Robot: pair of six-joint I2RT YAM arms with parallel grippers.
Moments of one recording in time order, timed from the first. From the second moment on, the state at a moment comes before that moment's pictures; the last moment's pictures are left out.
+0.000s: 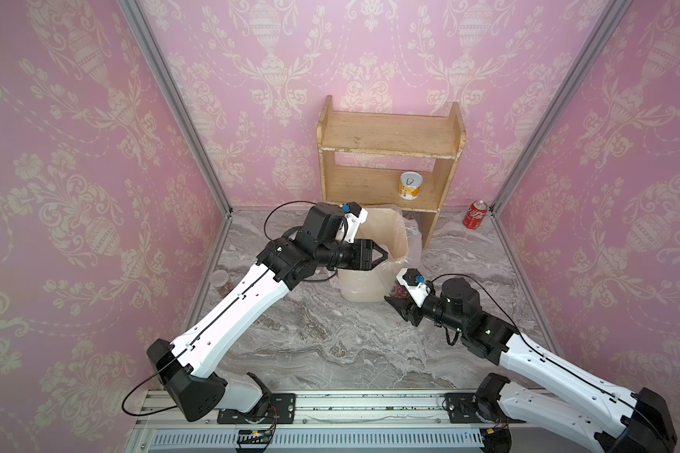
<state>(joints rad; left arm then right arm) -0.68 1.41 1.57 -0.74 0.39 -0.60 0.71 0.91 0.61 -0.02 -0.13 -0.13</state>
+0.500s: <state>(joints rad) -0.68 1.41 1.58 -0.72 0.38 -0.62 0.71 0.90 0.60 -0.02 -0.12 -0.13</state>
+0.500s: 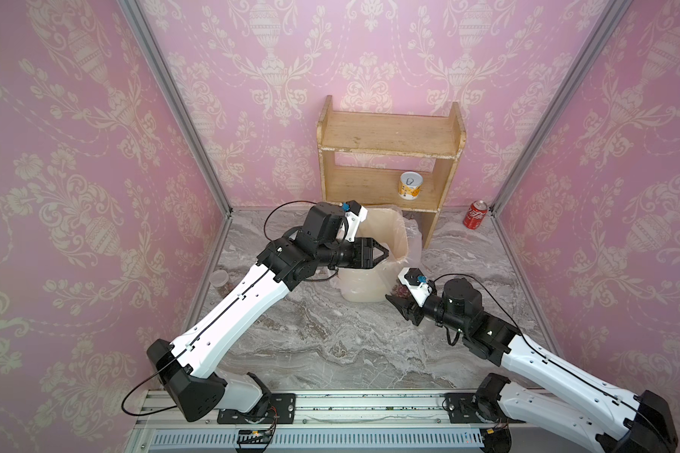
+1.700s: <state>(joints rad) -0.66 1.16 1.44 -0.73 0.20 -0.23 0.73 0.65 0.48 -0.01 -0.12 -0.18</state>
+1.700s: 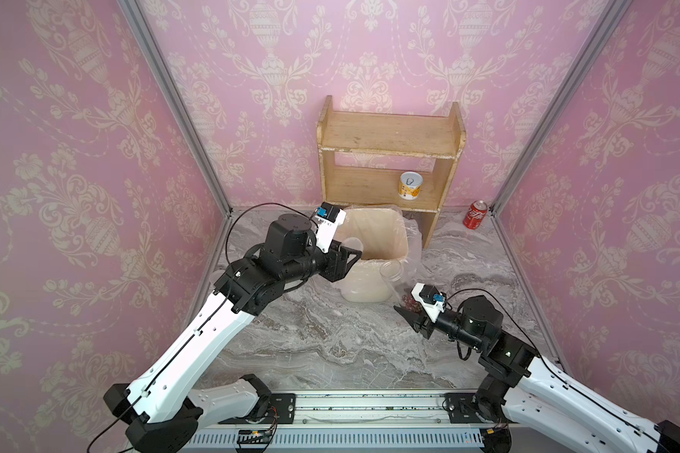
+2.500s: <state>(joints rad) -0.96 1.23 0.91 -0.34 0.02 -0.16 0.73 0.49 0.44 0.01 -0.02 -0.16</state>
